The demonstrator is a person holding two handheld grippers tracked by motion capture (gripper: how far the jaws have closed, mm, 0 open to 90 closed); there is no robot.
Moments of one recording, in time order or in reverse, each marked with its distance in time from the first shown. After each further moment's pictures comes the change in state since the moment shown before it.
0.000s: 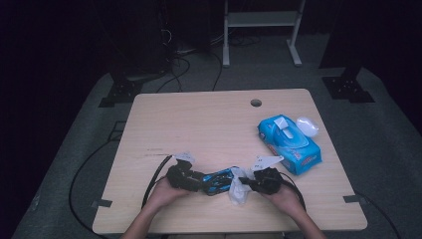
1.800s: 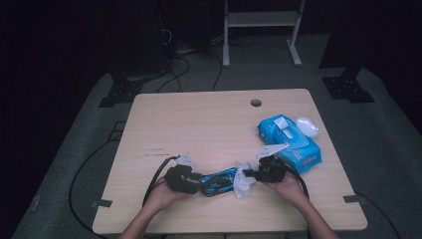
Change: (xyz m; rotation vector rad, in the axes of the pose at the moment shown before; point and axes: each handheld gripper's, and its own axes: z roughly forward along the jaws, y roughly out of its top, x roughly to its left) left arm -0.020 -0.001 -0.008 0.014 0.134 0.114; right arm -0.038 0.008 0.001 0.006 0.078 0.100
